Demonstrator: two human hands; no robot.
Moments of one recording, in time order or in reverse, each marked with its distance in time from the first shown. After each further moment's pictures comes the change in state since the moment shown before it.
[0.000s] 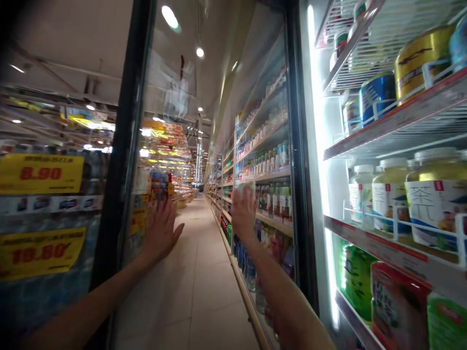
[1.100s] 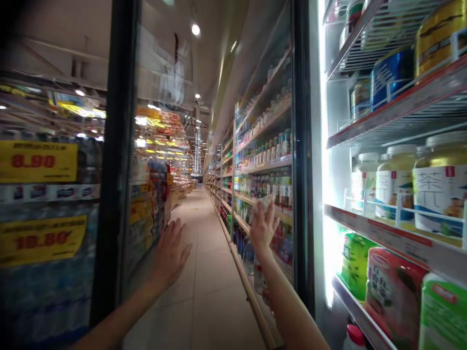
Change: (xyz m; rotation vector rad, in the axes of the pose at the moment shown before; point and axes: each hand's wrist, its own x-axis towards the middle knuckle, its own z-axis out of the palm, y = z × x) left_hand -0.084 0.048 0.004 0.000 -0.136 -0.011; right_hand -0.080 0.015 -0.017 -0.065 0.016 0.186
